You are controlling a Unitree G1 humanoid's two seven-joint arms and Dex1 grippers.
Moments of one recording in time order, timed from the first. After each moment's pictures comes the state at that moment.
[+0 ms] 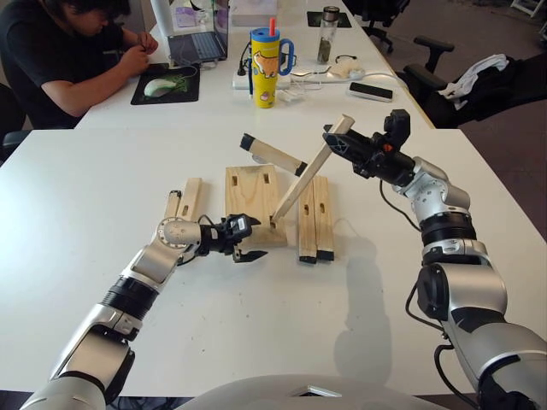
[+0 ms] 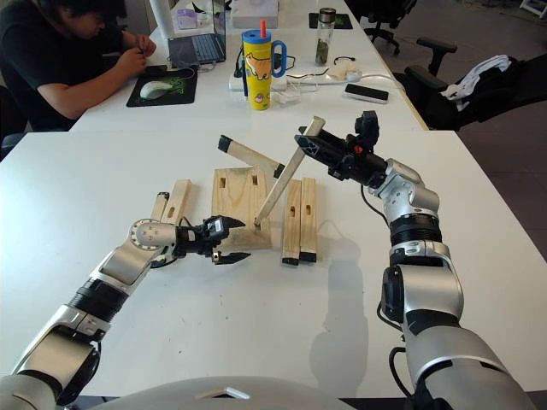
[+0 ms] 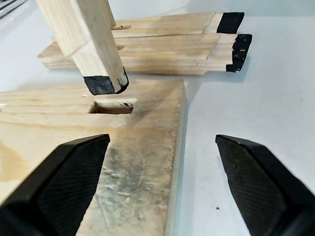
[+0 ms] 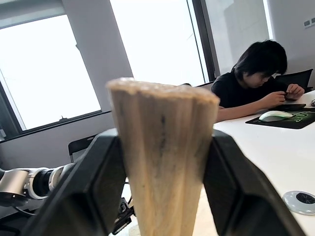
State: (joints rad) left arm -0.42 0.50 -0.42 0.29 -0.03 0.04 -0.98; right arm -0.86 -0.39 -0.16 0.89 0.58 0.26 1.45
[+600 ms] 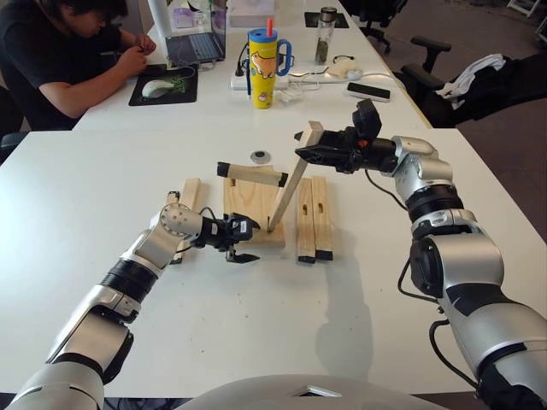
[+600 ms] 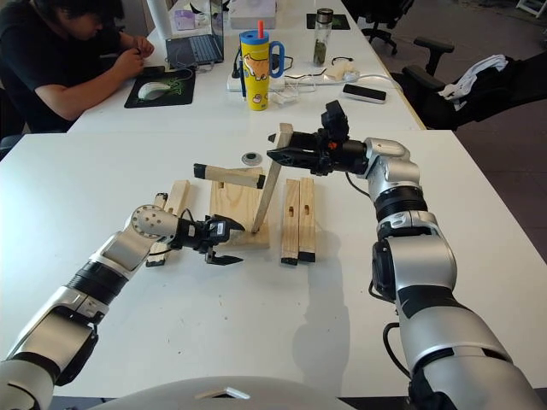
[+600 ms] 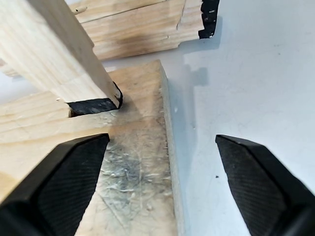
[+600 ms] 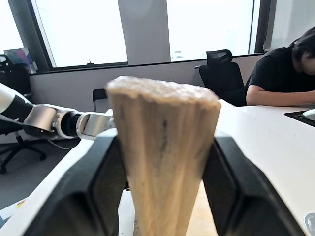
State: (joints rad) left arm -0.55 0.56 -0.50 0.39 0.08 -0.07 -1.15; right arm -1.06 -0.36 0.02 1.02 0.40 0.09 1.61
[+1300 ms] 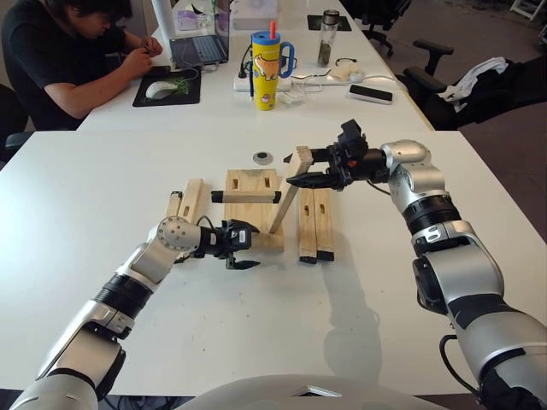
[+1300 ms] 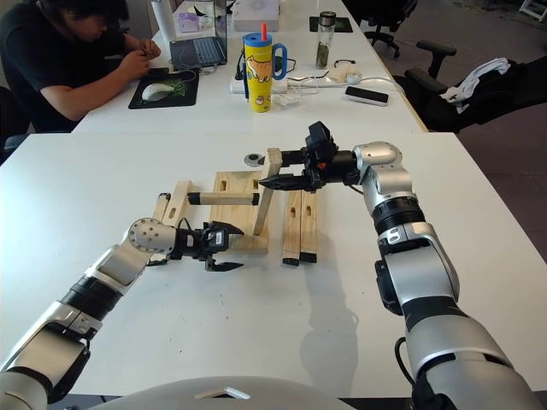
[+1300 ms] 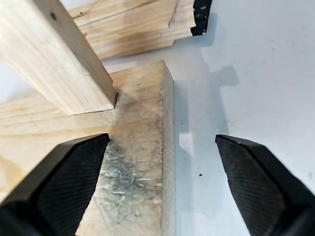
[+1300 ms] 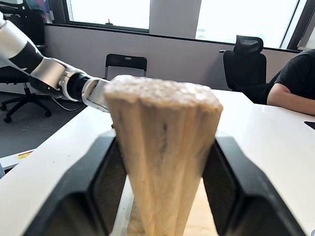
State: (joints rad) left arm -0.39 0.55 -0.47 0.24 0.04 -0.01 -0.99; right arm -0.90 -0.40 0.16 0.82 0.48 -0.04 1.59
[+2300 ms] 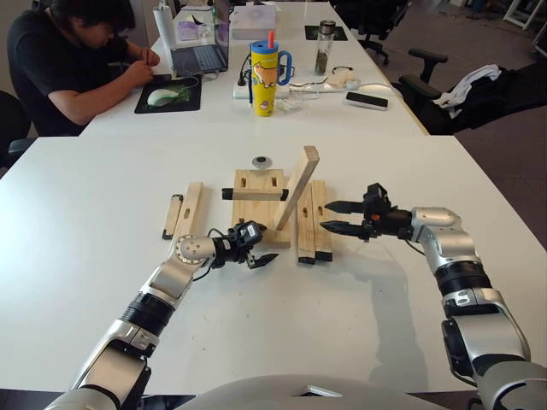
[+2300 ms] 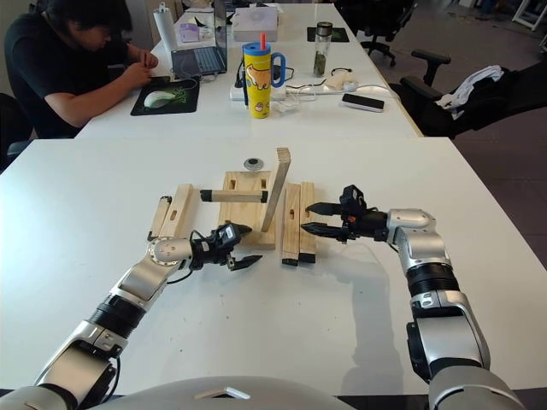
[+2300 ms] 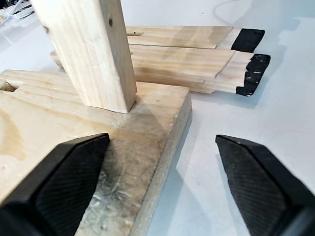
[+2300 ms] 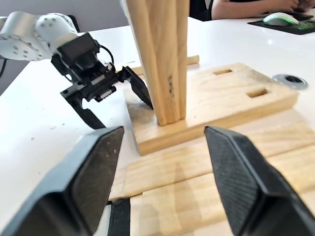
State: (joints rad) left arm -0.31 0.39 -0.41 0.27 -0.02 0.11 -0.78; right arm -0.51 -0.54 -0.02 0.57 0.39 0.16 1.34
